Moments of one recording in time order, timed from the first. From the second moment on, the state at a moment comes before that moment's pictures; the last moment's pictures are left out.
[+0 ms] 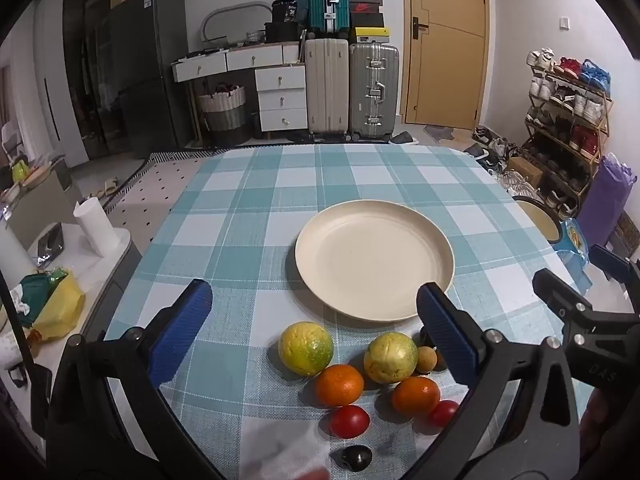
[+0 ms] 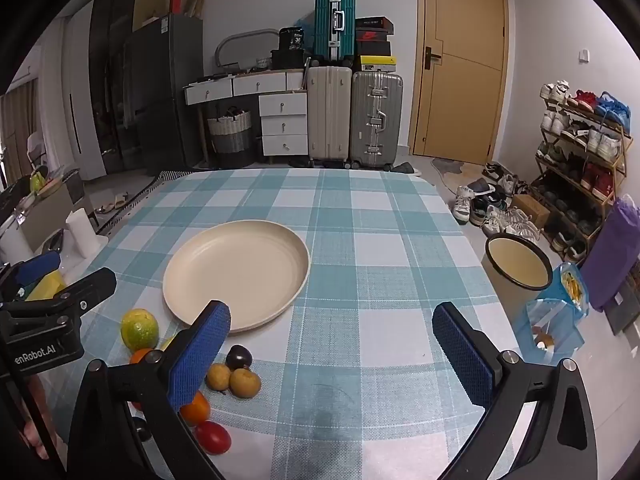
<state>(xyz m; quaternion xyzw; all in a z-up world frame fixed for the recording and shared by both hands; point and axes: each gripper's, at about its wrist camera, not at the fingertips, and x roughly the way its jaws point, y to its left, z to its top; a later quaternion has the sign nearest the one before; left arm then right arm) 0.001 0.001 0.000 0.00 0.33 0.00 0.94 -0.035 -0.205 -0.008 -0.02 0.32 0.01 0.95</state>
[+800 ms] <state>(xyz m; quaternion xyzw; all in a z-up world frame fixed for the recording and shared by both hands) 0.000 0.007 -0.011 0.00 0.33 0.01 0.94 -0.038 -0.201 -0.009 -0.01 0.32 0.03 0.95</state>
